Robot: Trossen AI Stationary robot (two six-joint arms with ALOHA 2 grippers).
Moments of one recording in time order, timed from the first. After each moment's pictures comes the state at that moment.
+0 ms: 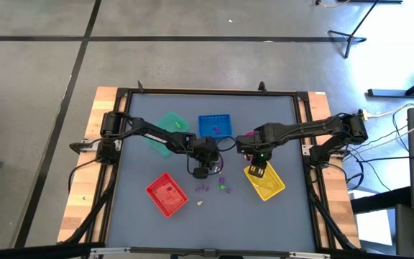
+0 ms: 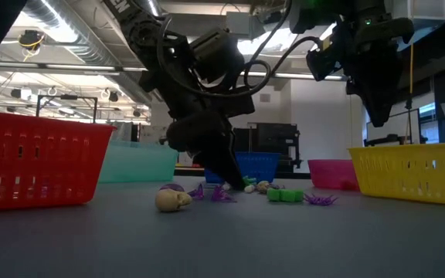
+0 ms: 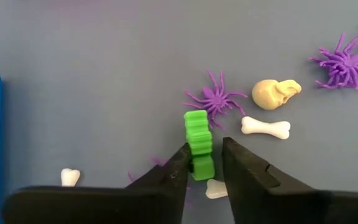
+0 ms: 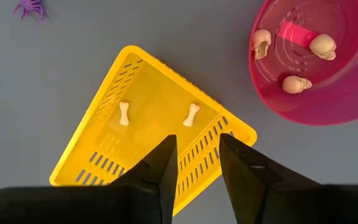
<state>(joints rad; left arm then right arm) 0.05 1.99 1.12 -0.06 0.04 0.16 0.05 1.58 1.20 -1.20 -0.14 0.41</state>
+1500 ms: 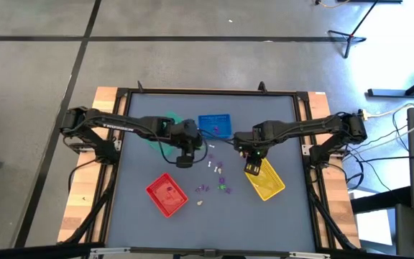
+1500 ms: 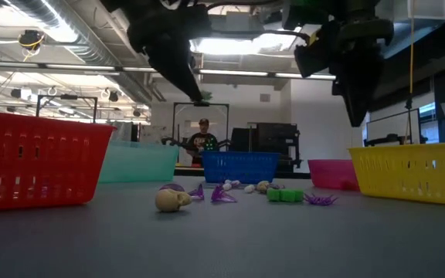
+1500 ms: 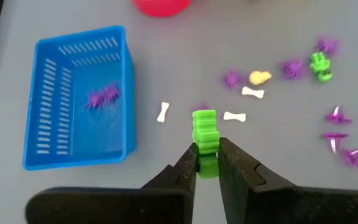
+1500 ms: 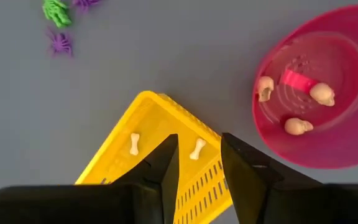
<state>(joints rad) 0.07 1.54 1.13 -0.52 -0.09 0.08 0.04 1.58 1.20 -1.13 -0.14 0.36</state>
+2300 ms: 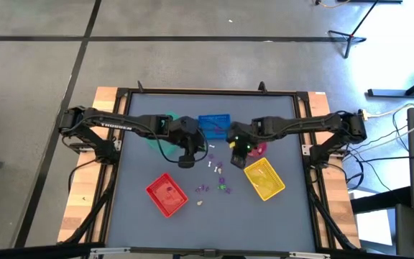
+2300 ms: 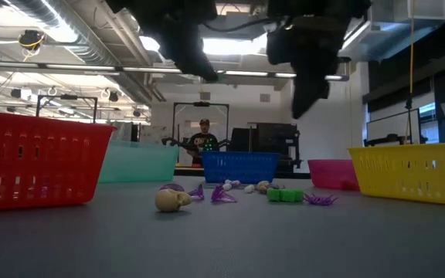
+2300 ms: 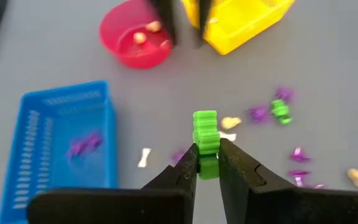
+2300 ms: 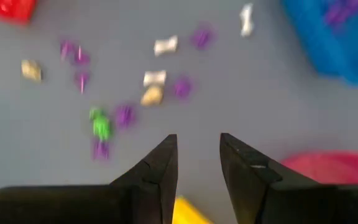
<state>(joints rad) 0.06 1.52 1.13 -0.38 0.05 0.11 -0.05 1.58 1.20 -0.76 -0.13 0.33</state>
